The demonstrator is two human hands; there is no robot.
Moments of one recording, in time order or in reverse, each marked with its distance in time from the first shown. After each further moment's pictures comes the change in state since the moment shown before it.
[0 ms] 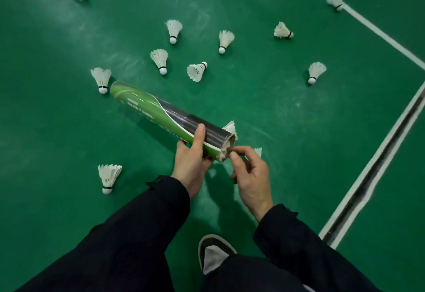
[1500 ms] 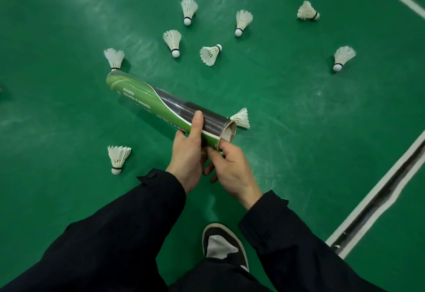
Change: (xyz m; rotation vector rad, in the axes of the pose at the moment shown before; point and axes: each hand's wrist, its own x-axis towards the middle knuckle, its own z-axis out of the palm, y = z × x) left_hand -0.002 -0.013 -0.019 0.127 0.066 0.037; right_hand -0.003 -0.009 0.035 0.149 -0.396 0.148
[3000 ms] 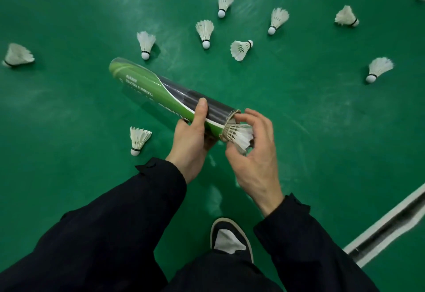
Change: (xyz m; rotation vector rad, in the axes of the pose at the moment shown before) left_hand -0.010 0.026 -0.033 -0.197 0.104 0.055; right_hand -0.012 -0.027 0.013 -0.295 0.221 -0.312
